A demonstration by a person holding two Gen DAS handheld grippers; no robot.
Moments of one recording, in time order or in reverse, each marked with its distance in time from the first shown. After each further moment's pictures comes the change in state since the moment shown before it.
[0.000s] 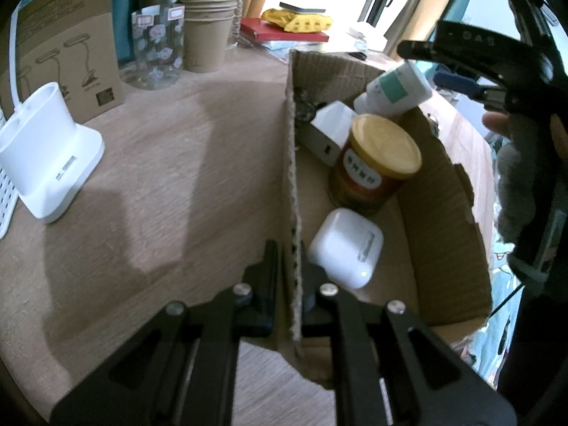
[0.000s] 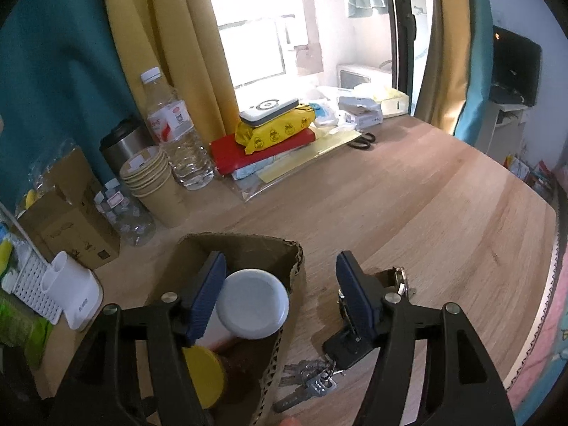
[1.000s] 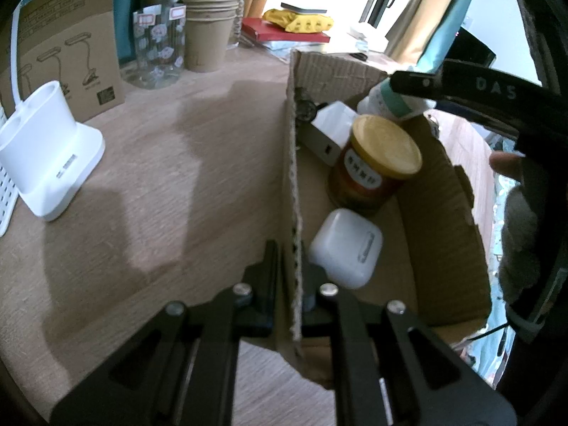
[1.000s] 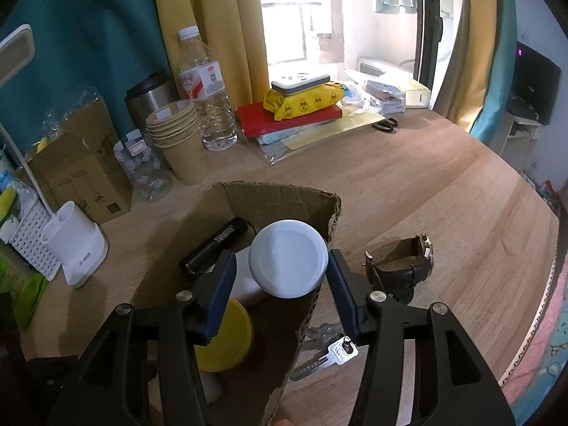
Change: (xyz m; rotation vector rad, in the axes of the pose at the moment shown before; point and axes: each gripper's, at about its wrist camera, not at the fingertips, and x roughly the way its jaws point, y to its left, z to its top) left arm 0.000 -0.003 -0.002 -0.005 -0.003 0.004; right arm -0.009 0.028 -0.030 -0.104 0.060 0.028
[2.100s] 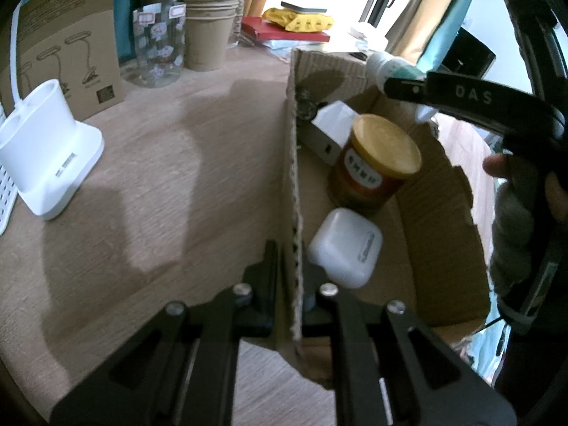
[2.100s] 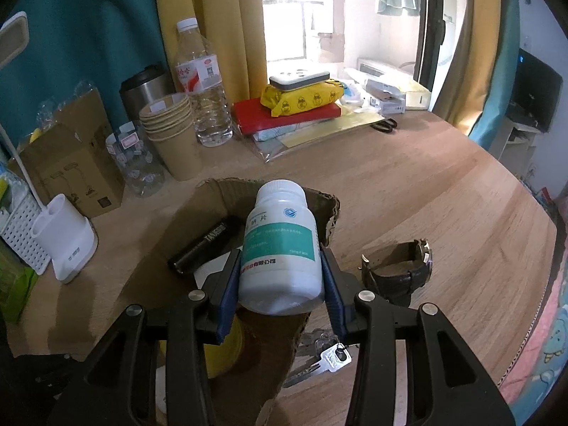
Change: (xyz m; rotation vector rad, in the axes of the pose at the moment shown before) left arm 0.000 0.000 0.000 -0.001 0.003 0.000; right arm 0.013 -0.001 0.001 -0.025 0.015 -0.023
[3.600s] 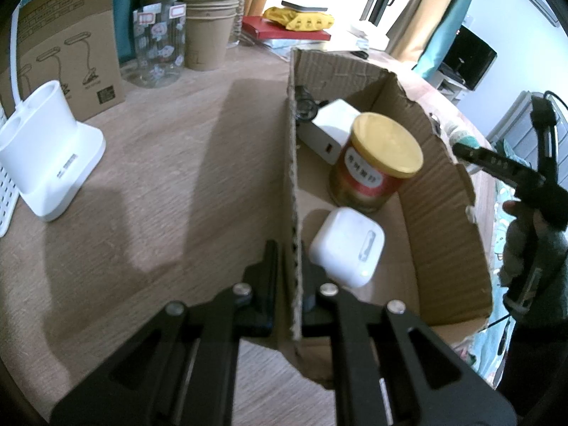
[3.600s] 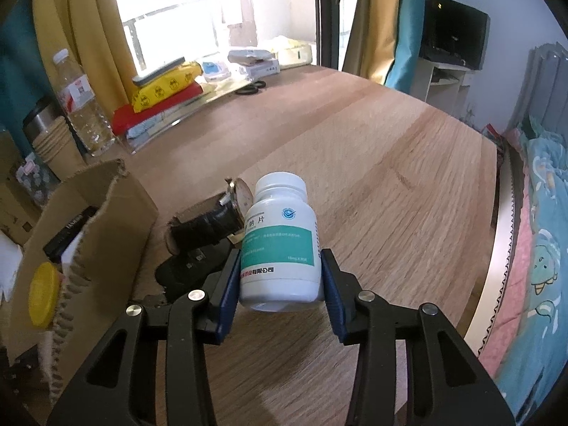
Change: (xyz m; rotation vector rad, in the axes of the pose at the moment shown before) left arm 0.001 -0.001 -0.003 0.004 -0.001 0.004; right arm -0.011 -0.125 -0.049 0.233 0.022 -0.205
